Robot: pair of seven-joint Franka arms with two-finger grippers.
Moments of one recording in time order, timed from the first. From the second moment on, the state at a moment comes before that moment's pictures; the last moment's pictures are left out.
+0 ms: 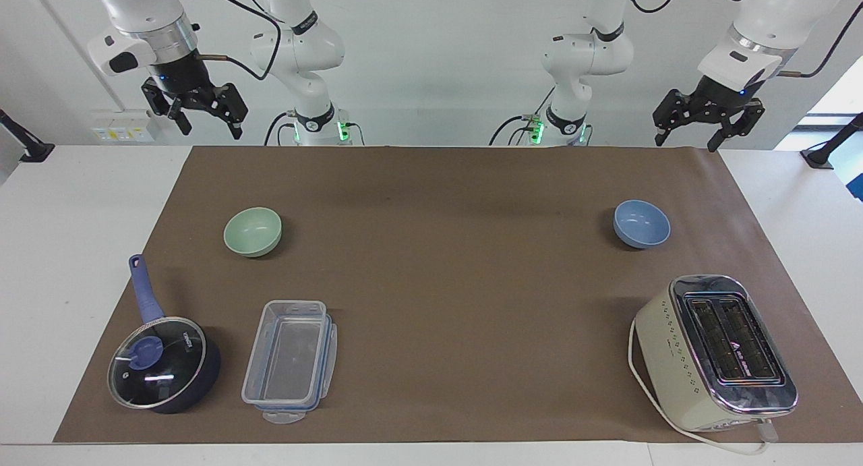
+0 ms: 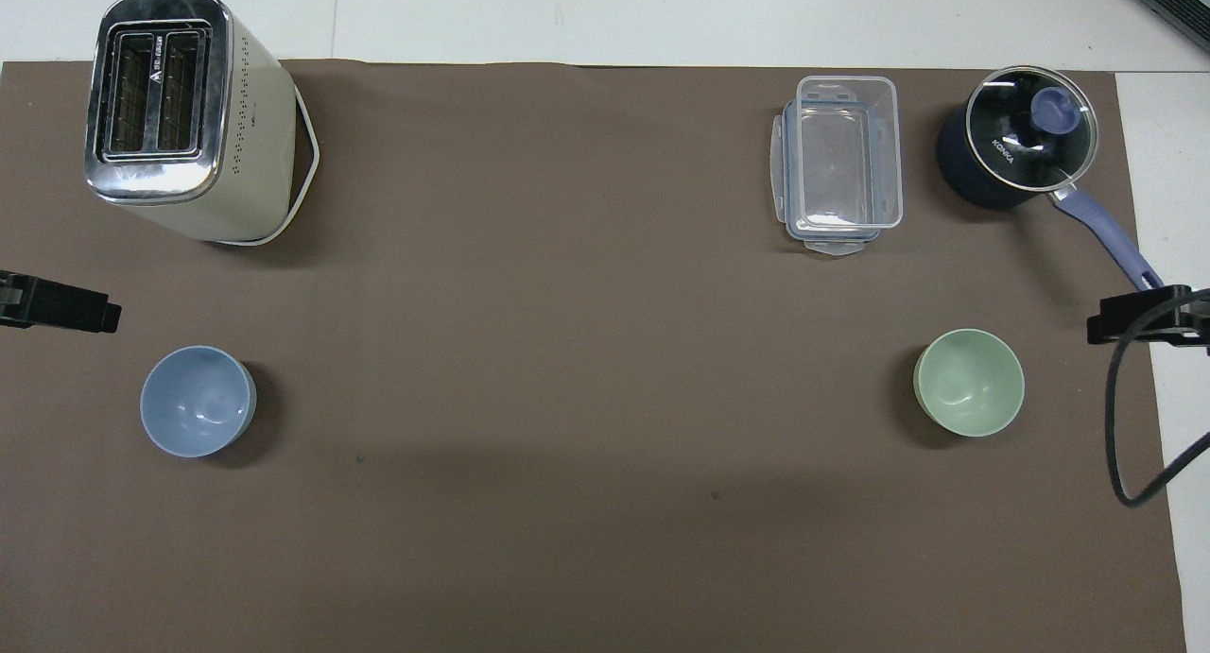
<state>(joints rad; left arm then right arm) -0.06 -0.07 0.01 -1.57 -0.02 1.50 0.14 0.08 -0.12 -0.12 -1.63 -0.03 1.50 0.09</state>
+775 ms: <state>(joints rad) -0.06 -0.07 0.01 -1.57 -0.02 1.50 0.14 0.08 -0.12 -0.12 -1.63 -0.03 1.50 0.09</state>
